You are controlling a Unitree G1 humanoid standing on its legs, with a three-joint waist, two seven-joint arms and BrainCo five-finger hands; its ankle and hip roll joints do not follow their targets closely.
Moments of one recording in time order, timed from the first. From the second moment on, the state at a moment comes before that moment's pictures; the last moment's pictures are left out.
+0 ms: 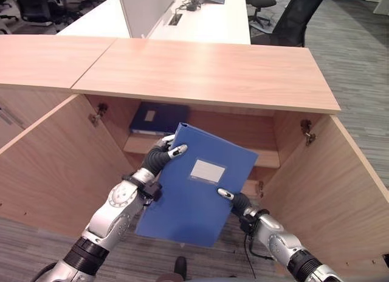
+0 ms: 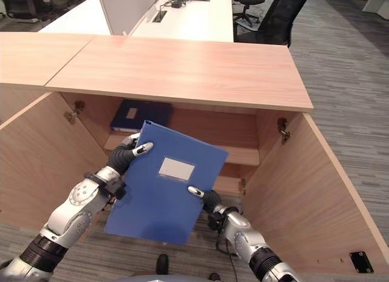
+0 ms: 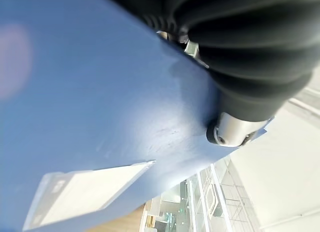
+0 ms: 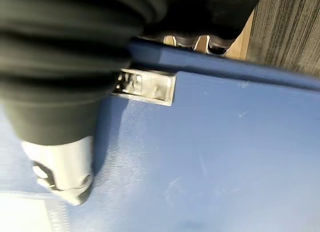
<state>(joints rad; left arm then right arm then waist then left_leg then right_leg) -0.15 0.59 -0.36 -0.11 -0.73 -0.03 -0.08 -0.15 -0.33 0.57 0.51 0.93 -0.05 0.30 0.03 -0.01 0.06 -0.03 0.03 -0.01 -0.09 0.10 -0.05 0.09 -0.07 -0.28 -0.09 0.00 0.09</state>
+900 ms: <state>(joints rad) 0.36 0.42 -0.31 0.17 -1.04 0.06 -0.09 0.12 -0.19 0.18 0.75 1.24 0.01 0.14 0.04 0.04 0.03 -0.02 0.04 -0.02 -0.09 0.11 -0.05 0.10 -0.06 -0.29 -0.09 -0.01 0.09</state>
